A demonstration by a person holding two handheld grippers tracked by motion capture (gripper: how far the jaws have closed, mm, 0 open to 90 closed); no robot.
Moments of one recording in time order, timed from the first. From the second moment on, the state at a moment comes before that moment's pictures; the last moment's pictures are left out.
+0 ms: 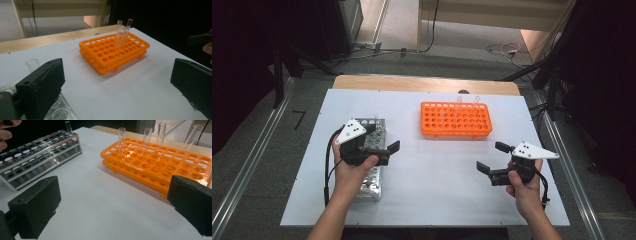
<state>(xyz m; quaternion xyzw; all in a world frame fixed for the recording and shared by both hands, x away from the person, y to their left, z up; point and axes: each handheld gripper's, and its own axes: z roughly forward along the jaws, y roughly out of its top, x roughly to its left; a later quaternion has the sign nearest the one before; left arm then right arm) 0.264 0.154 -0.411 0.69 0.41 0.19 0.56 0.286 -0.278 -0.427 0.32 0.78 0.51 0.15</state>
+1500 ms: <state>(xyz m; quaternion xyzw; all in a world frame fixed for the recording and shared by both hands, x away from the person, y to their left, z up) 0.248 0.144 -0.423 0.70 0.39 0.15 0.58 0.418 -0.162 -0.467 0.36 0.80 0.45 0.12</state>
